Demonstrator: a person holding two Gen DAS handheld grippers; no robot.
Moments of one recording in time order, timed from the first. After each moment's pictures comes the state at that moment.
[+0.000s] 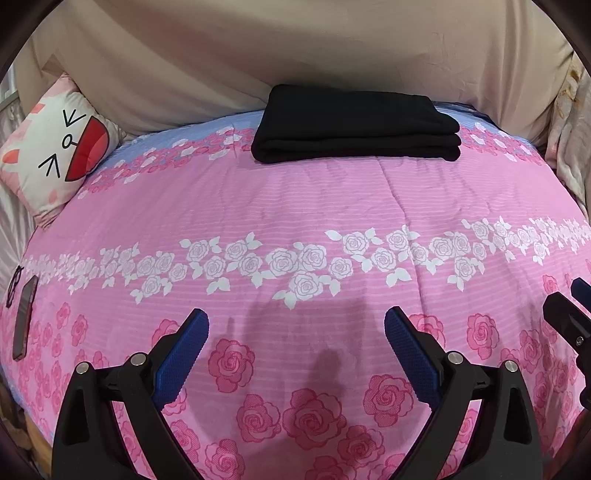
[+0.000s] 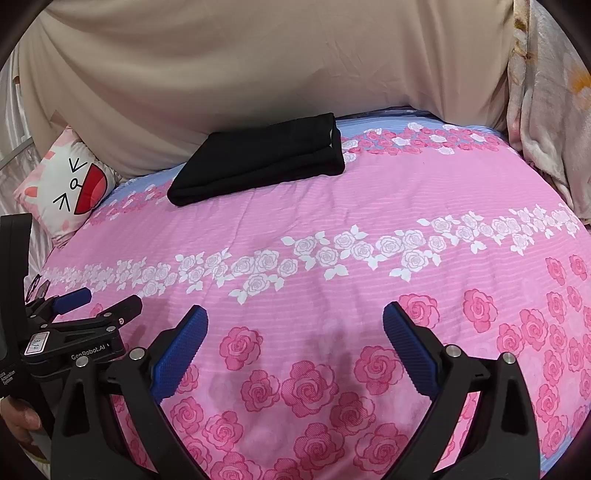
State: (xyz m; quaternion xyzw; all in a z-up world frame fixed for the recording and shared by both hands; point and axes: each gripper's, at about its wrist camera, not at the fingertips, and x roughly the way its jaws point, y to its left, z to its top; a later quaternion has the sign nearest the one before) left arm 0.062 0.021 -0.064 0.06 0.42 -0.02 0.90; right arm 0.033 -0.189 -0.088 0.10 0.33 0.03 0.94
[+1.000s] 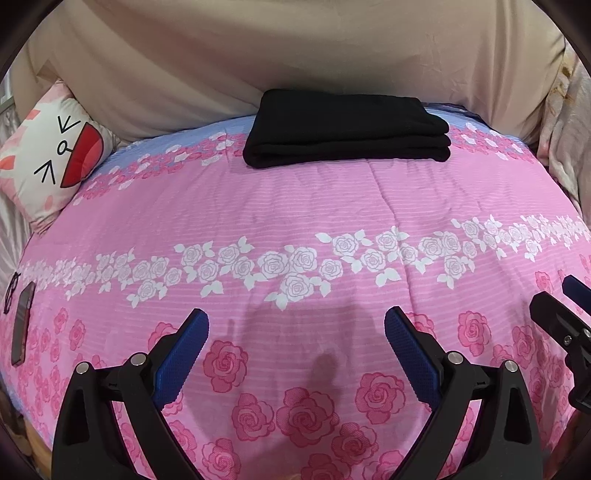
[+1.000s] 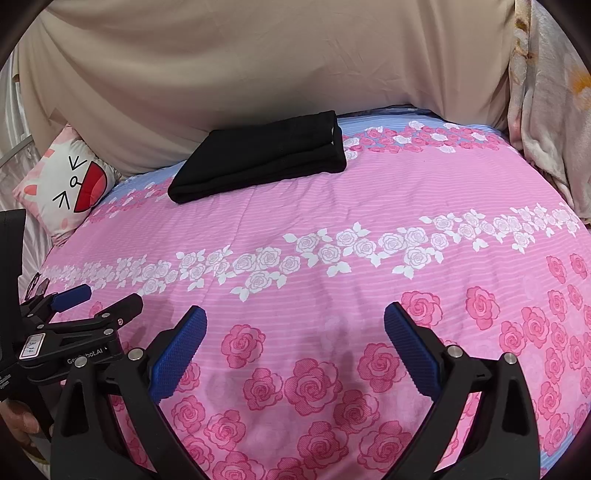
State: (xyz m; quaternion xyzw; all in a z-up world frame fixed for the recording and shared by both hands) left arm 0.058 0.017 -0.061 0.06 0.42 -0.04 0.90; right arm 0.033 -0.187 -0.089 0.10 0.33 0.03 0.94
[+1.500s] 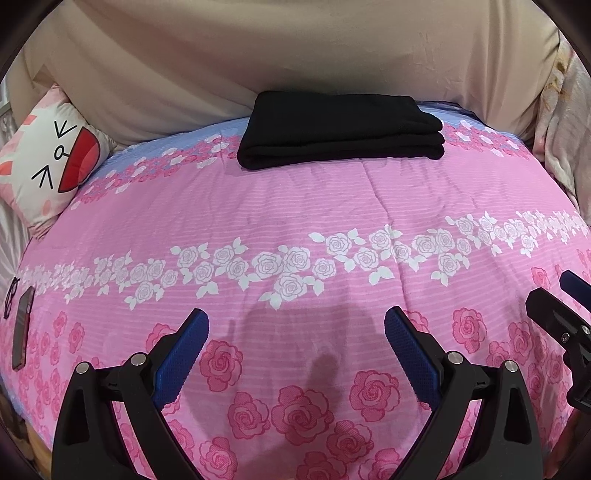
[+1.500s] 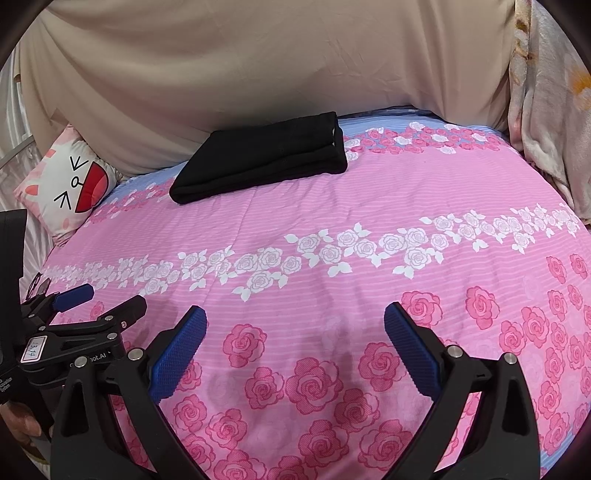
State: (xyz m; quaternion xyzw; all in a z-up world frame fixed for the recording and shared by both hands) left arm 0.056 0.014 -0.060 0.07 0.42 -0.04 0.91; right arm 0.032 -0.187 -0.088 0.10 0.33 0.03 0.94
